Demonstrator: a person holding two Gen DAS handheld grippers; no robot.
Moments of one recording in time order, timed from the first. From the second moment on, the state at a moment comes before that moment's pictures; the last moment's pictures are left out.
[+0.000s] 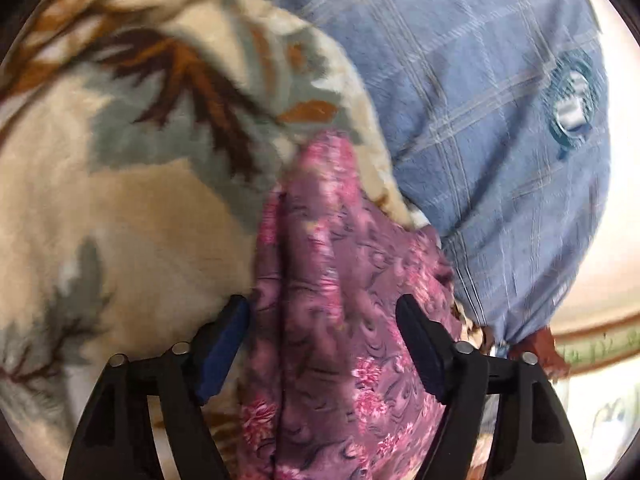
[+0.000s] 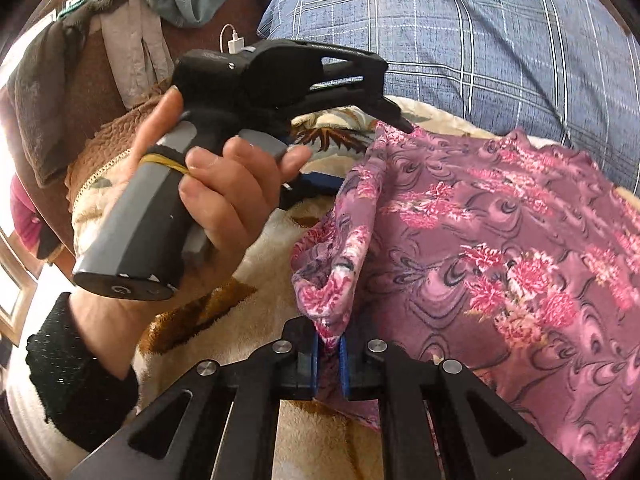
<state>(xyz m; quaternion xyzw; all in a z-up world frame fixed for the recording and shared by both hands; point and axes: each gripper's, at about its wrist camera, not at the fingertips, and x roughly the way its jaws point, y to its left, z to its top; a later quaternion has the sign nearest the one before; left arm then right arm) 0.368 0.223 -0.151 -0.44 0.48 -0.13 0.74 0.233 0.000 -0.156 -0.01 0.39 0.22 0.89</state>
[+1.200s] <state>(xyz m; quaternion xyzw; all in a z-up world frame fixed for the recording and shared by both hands) 0.435 -0.134 -0.119 -0.08 0.63 -0.09 0.77 0.163 -0.264 -0.157 0.36 0.34 0.09 0.87</state>
